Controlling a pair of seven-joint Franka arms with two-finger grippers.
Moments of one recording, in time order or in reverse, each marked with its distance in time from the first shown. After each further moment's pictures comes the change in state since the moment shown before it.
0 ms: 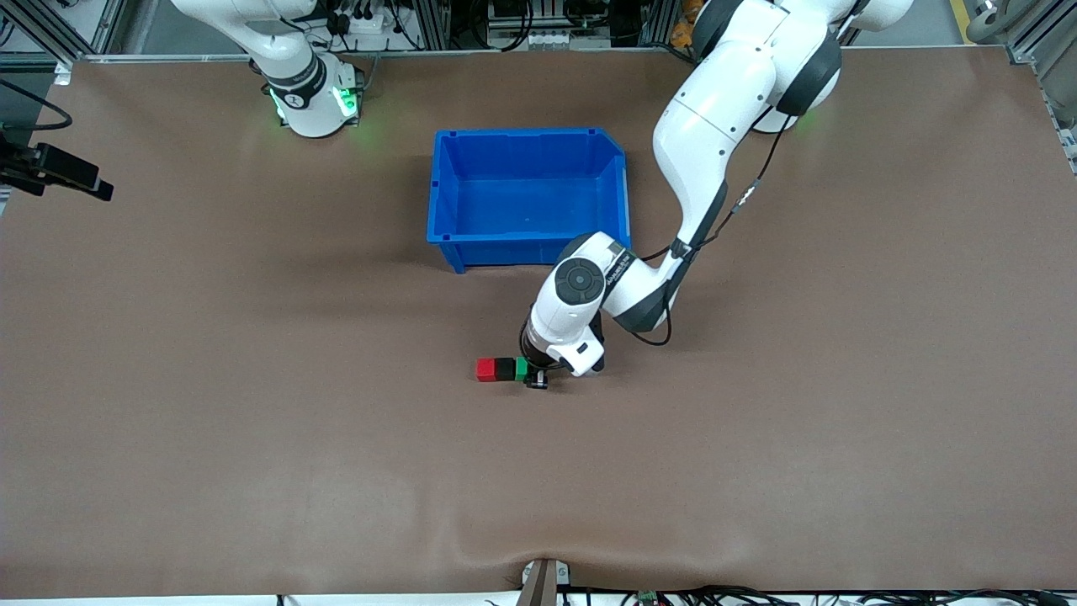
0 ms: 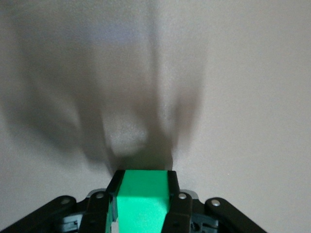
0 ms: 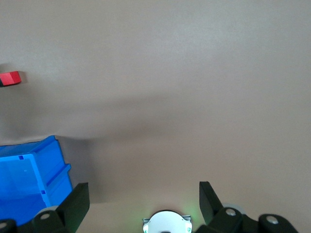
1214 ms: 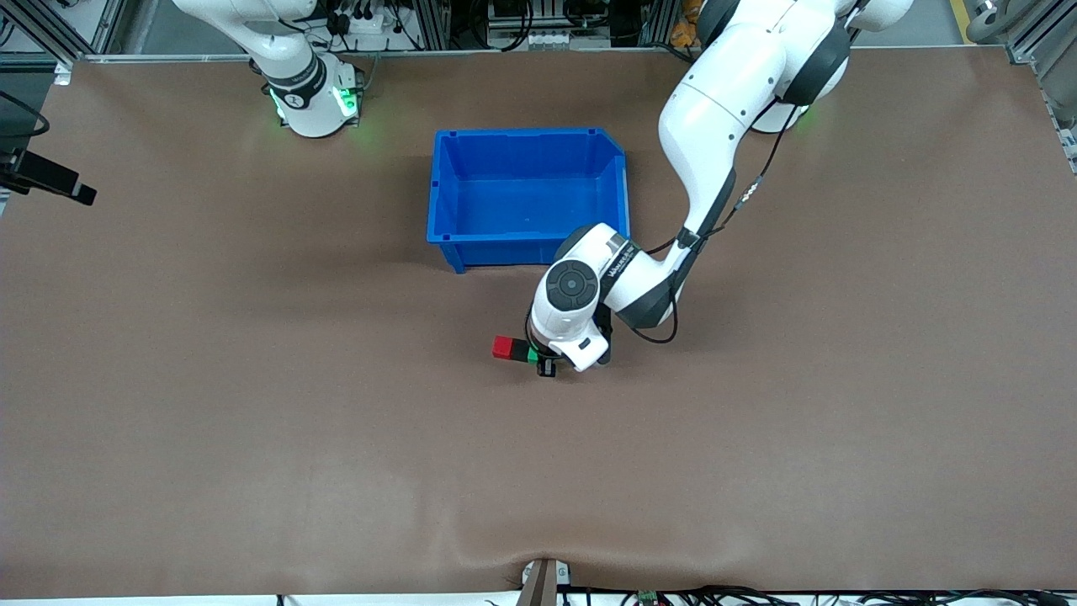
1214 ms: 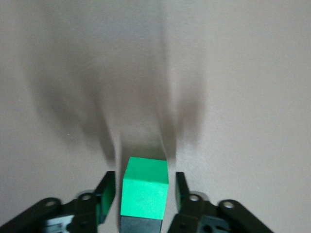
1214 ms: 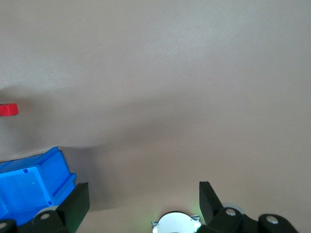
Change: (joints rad) left arm 0.001 -0.055 0.008 0.012 0.001 -0.226 0.085; right arm -0.053 0.007 -0.002 0.006 0.017 0.005 0.050
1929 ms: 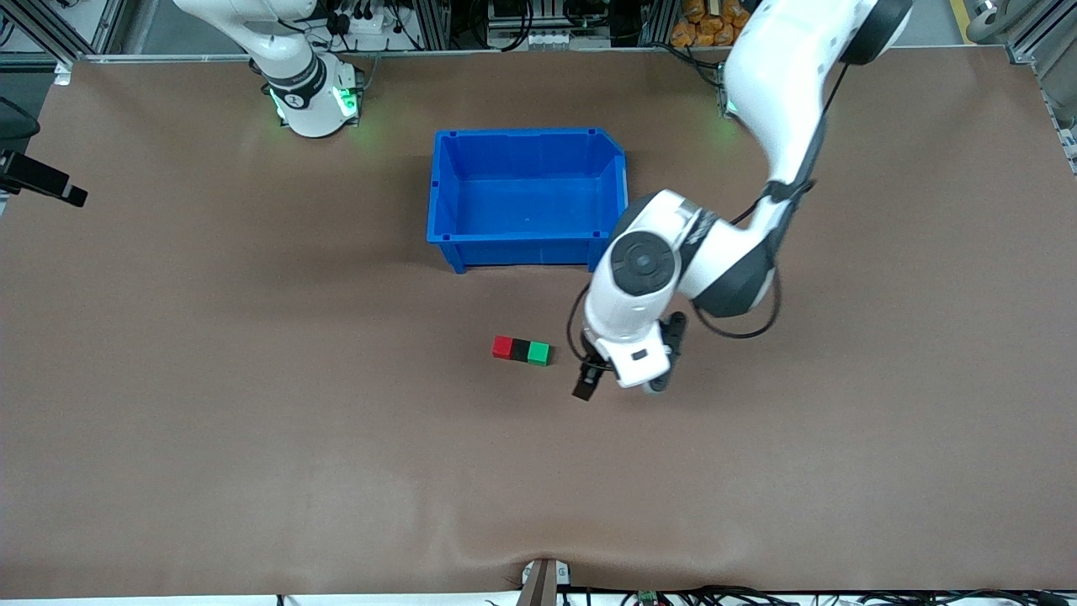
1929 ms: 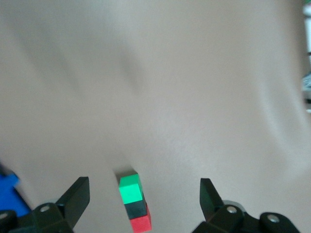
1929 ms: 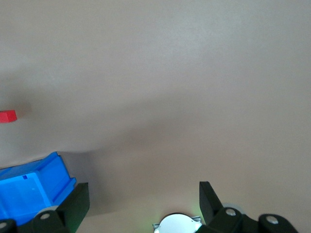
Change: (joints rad) left arm 0.137 -0.277 0.014 0.018 0.079 -0.266 0.461; right arm -0.010 0.005 0.009 0.005 -0.003 0.008 0.031
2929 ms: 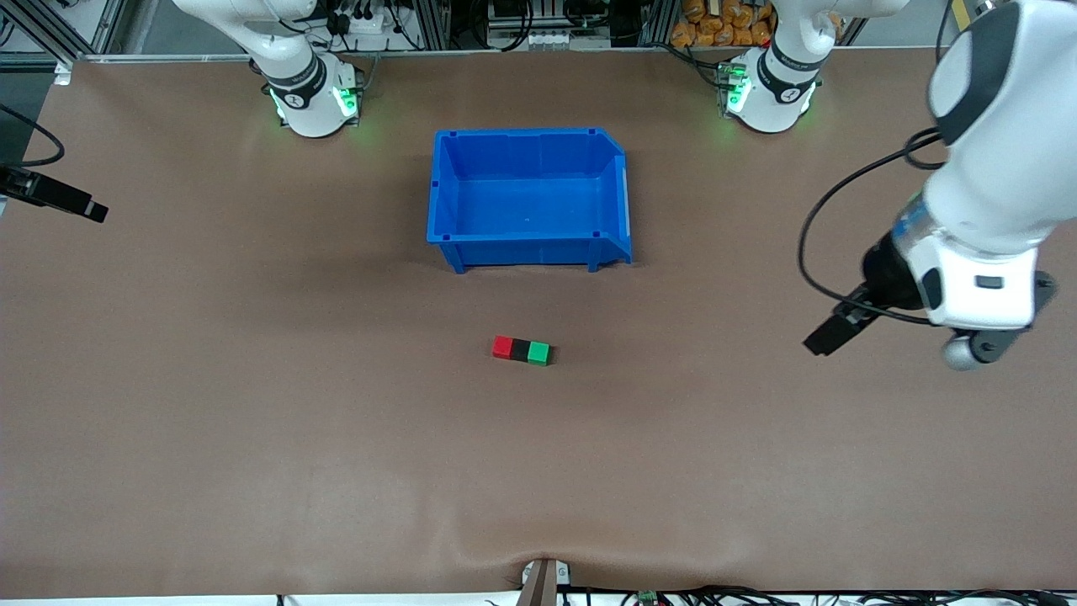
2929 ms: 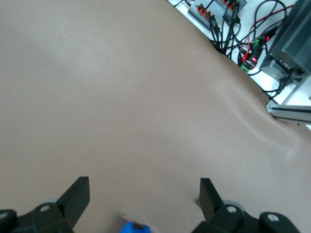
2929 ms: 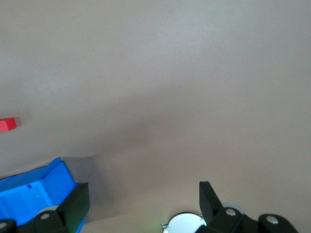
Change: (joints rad) left arm 0.324 -0.358 -0.002 -0.007 -0.003 -0.299 0.796; right arm 0.013 0.031 0.016 0.003 -0.001 0.014 0.069
